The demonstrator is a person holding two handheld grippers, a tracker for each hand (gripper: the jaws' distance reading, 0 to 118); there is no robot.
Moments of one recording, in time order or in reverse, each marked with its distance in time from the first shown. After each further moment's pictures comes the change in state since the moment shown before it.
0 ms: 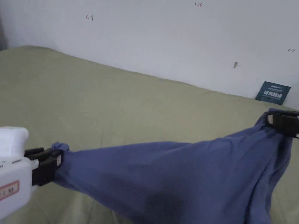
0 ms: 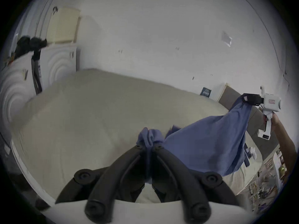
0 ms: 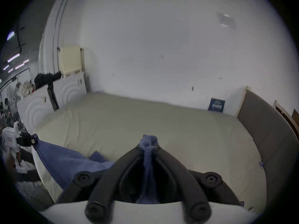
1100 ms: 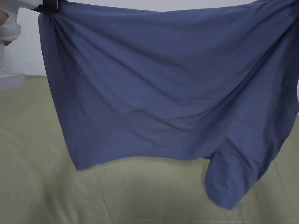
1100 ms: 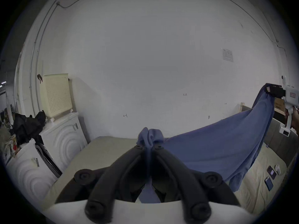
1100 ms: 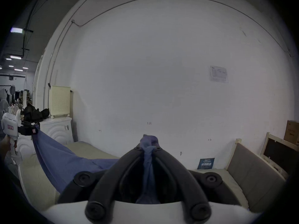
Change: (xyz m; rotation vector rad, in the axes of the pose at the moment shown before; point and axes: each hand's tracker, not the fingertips) left arm 0.004 0.325 -0.075 0.295 0.144 -0.246; right arm 0.010 0.236 -0.042 0.400 -0.096 0.039
